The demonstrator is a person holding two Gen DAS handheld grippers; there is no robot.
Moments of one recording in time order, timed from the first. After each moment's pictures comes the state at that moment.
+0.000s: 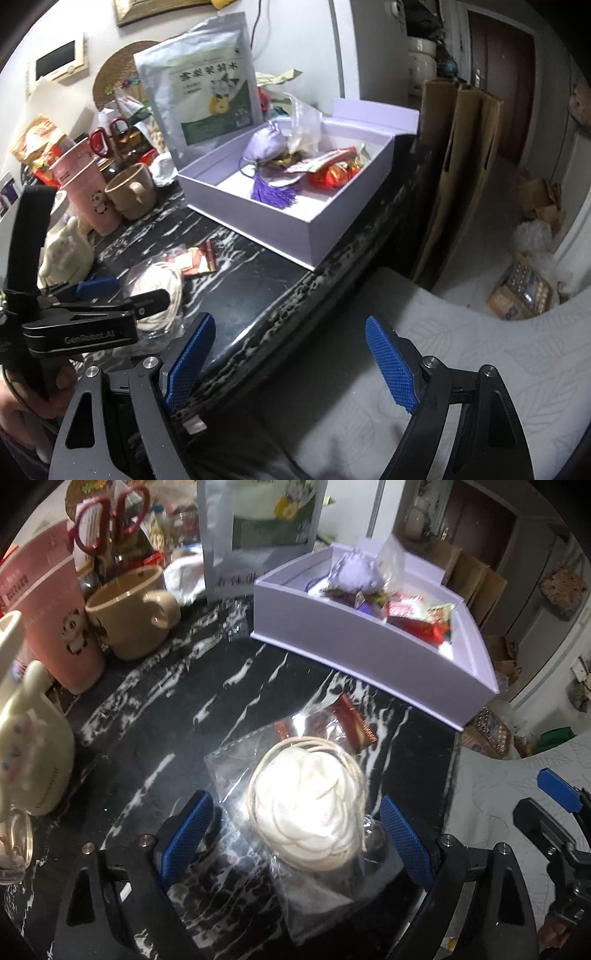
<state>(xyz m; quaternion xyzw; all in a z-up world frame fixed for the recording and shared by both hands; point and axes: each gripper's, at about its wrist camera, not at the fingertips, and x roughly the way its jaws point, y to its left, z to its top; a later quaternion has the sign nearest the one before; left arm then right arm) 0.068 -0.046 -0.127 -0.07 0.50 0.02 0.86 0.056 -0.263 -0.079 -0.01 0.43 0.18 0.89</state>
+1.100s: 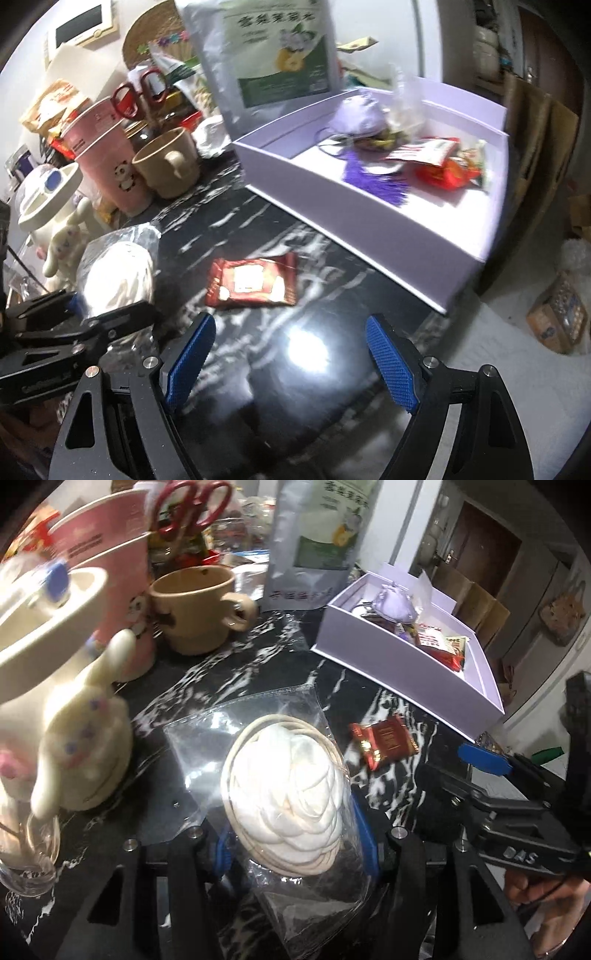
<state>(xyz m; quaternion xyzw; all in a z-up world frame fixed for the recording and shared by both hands) 0.033 0.019 -0.111 -0.11 0.47 0.01 0.88 0.102 -0.168 -0.109 -0.03 0.46 0.27 0.84</state>
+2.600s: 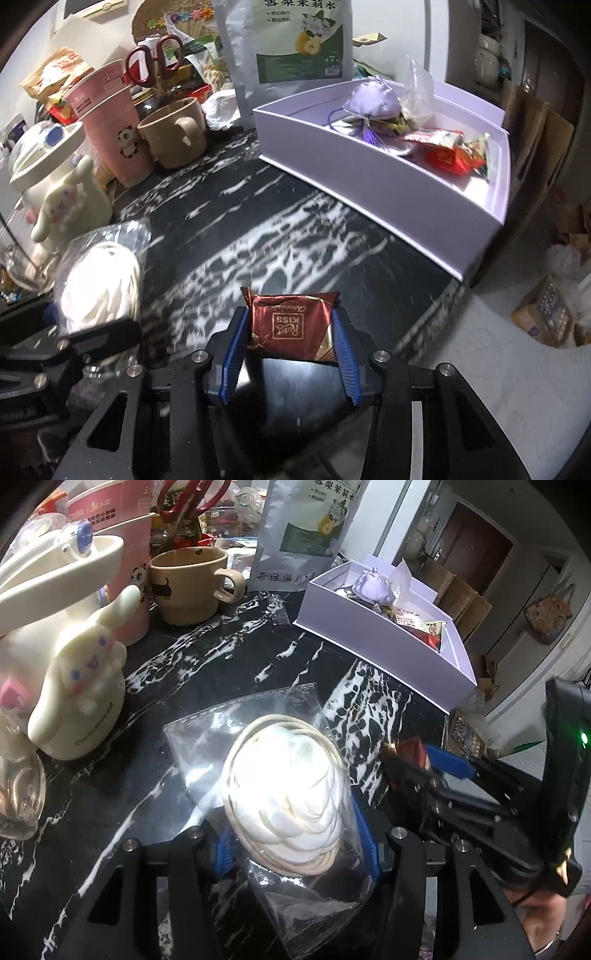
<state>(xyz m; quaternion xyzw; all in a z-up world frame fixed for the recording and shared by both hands) 0.002 0.011 -0.115 -0.13 0.48 -0.02 0.87 0.068 -0.156 -0.124 -0.06 0.47 0.24 0.85</state>
